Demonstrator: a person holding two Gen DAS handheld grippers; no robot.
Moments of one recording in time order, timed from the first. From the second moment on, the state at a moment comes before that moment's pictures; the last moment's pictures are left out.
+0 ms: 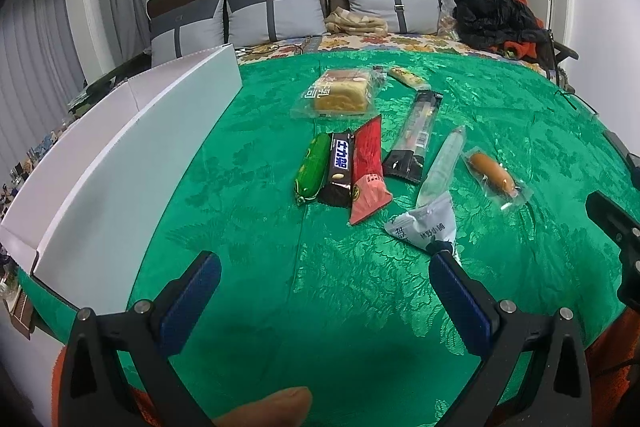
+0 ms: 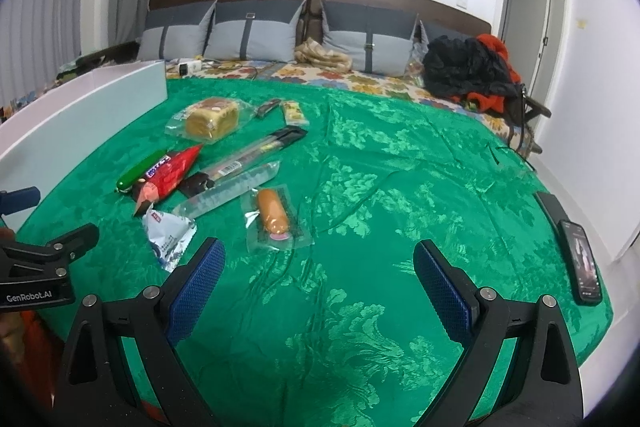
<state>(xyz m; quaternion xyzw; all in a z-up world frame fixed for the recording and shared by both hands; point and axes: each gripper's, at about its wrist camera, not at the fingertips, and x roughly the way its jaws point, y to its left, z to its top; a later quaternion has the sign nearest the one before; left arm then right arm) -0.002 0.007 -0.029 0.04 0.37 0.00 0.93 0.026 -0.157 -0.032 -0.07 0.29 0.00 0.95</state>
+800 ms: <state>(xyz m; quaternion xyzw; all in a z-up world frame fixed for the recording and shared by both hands) 0.003 0.017 -0.039 0.04 0.39 0.02 0.92 0.027 -0.156 -0.033 -0.07 0.30 0.00 0.95</state>
